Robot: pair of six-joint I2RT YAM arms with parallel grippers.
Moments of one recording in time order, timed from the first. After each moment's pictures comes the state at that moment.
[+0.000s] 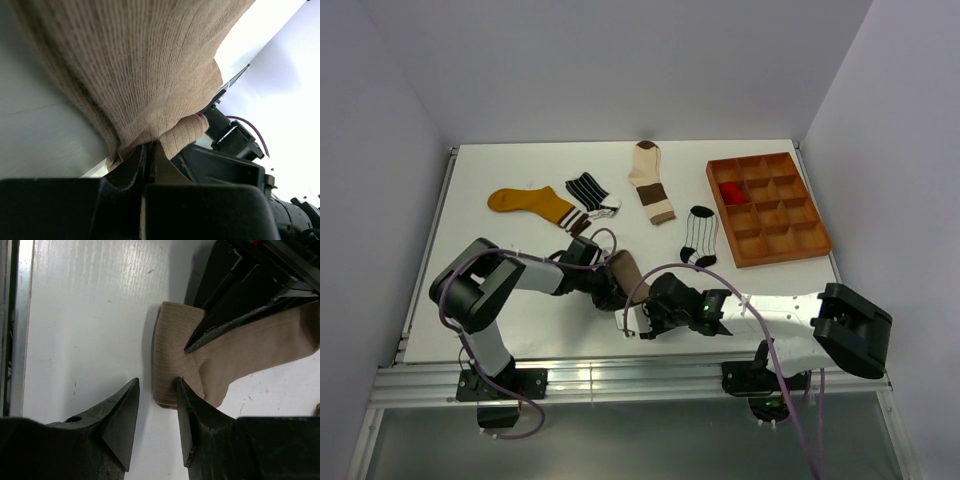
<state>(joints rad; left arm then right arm) -0.63 1.76 0.65 0.15 0.69 -1.23 1.08 1.28 0.53 -0.09 -0.14 -0.78</state>
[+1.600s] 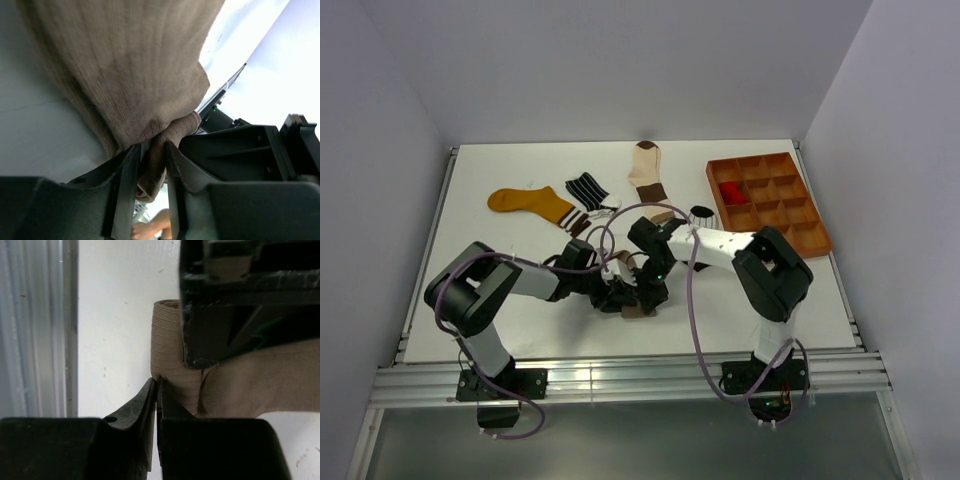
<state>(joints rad) -0.61 1.74 0.58 0.29 0.67 -1.19 0.78 1.80 1.14 -0.80 -0.63 -0.85</state>
